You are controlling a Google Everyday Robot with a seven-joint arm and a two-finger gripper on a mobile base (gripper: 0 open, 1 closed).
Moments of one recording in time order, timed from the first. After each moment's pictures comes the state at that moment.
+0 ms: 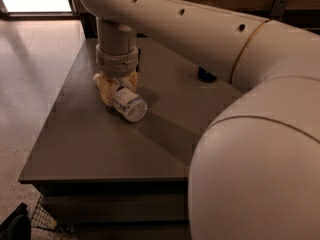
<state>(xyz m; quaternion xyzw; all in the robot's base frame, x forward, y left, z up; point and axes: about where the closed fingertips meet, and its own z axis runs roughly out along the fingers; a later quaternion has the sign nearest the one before) 0.590 0.105 0.830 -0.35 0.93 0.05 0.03</state>
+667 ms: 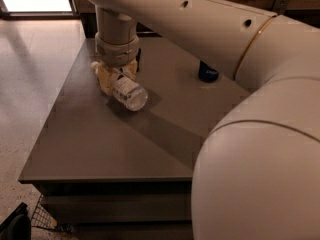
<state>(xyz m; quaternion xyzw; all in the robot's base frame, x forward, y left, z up) 0.606 0.104 0.855 -0.37 0.92 0.04 0.08</state>
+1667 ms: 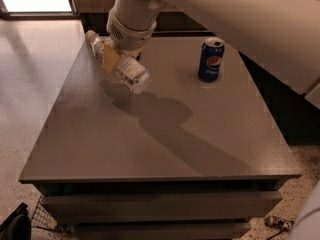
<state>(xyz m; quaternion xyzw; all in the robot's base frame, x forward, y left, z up) 0.614 0.093 0.920 -0.41 0.88 0.09 0.23</state>
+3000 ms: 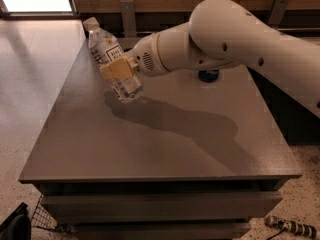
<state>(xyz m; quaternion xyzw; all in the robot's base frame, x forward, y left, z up) 0.581 0.095 0.930 -0.41 0.75 0.31 0.42</state>
